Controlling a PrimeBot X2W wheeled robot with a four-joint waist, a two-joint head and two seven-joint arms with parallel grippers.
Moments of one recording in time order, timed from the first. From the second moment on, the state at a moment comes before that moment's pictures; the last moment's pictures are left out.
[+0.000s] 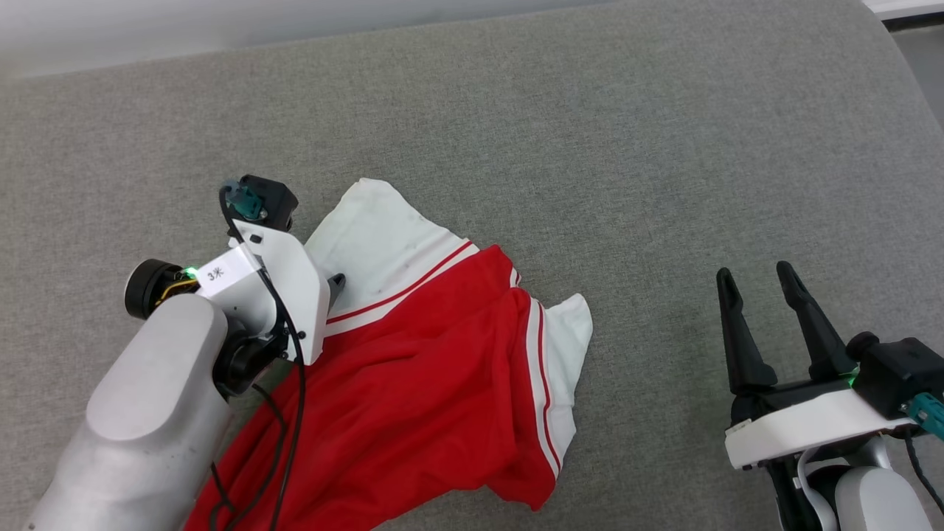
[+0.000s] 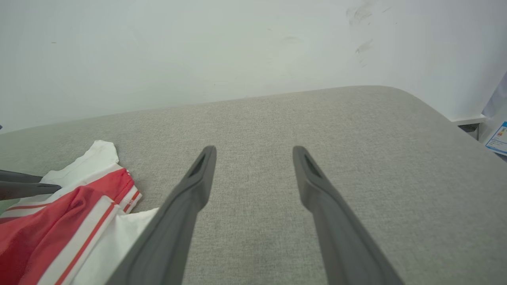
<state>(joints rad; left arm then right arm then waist) -0.66 0.41 -0.51 0.46 -0.58 -0.03 0.63 -0.10 -0.05 0.01 -0.03 0.21 0.13 -0.11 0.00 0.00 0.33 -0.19</state>
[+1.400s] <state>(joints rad) -0.09 0.42 -0.31 0.28 -0.69 0.24 0.23 0.01 -0.05 -0.05 -0.07 0.18 0.13 -0.02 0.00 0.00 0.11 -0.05</state>
